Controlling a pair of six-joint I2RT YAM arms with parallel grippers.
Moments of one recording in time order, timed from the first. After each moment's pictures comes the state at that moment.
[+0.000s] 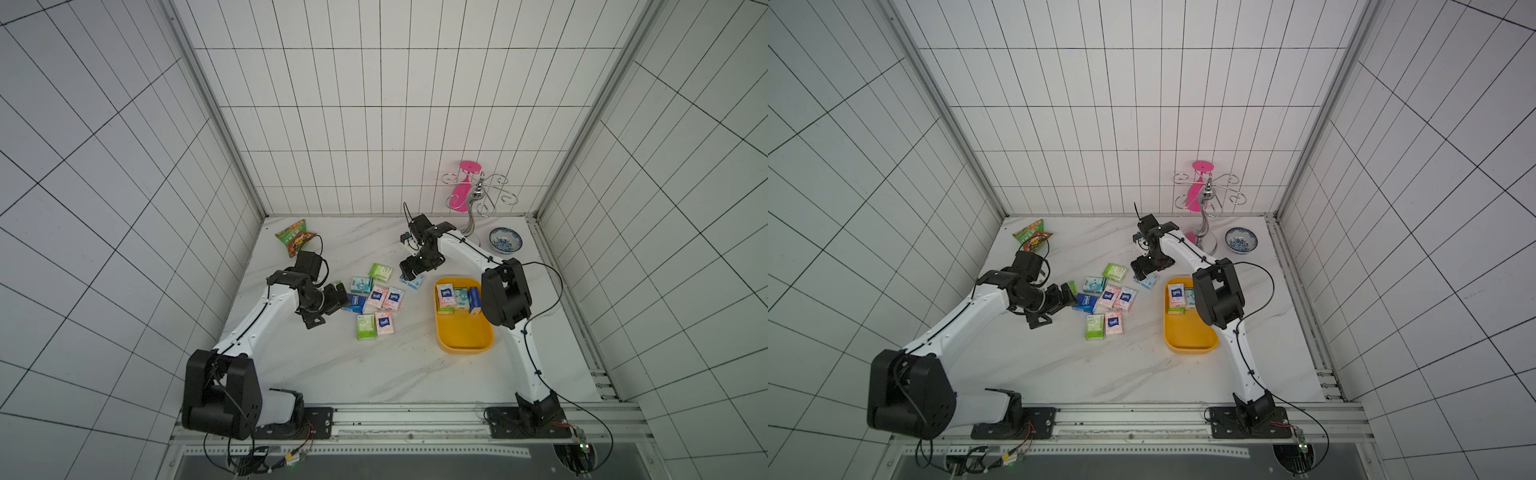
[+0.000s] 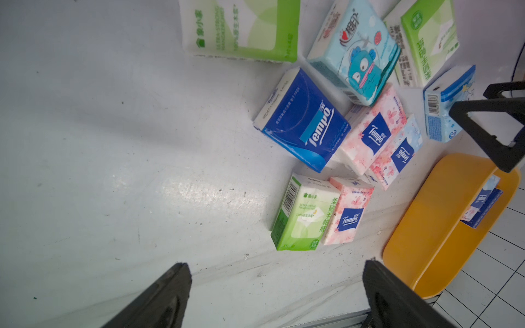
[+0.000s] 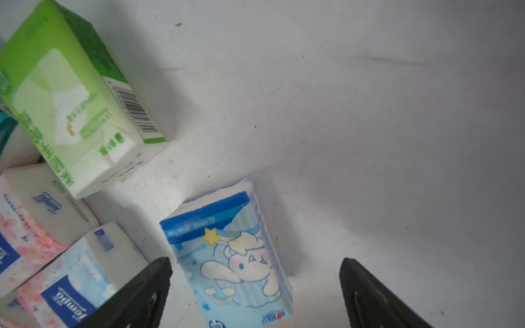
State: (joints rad) left arm -0.16 1.36 0.98 -0.92 0.33 -0.64; right arm 0.62 2.36 2.06 -1.01 -0.12 -0.09
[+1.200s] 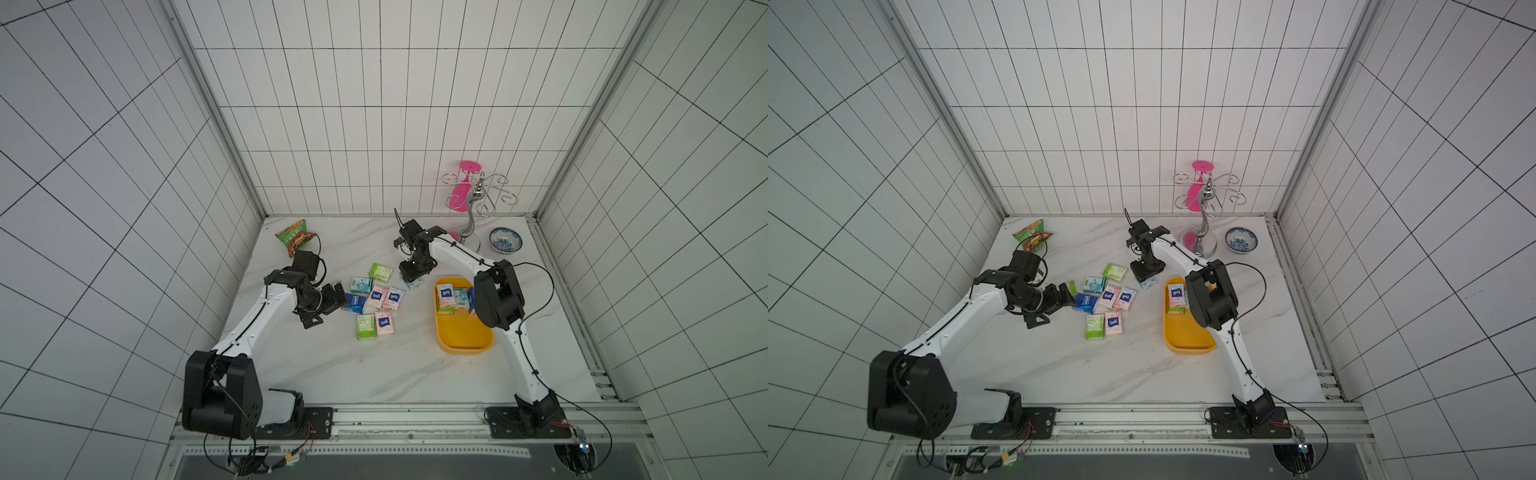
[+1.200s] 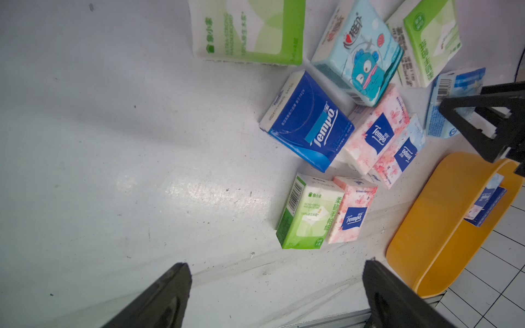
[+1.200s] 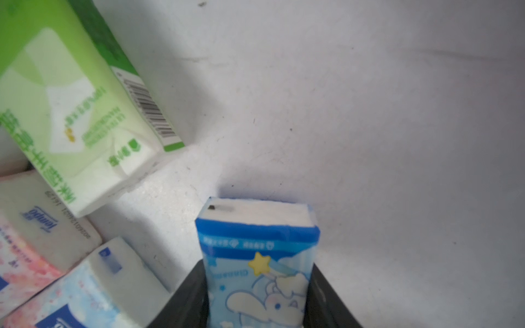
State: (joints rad) left arm -0.13 1.35 0.99 -0.94 0.33 -0.61; right arm 0.67 2.38 2.07 -1.02 -0.08 -0.04
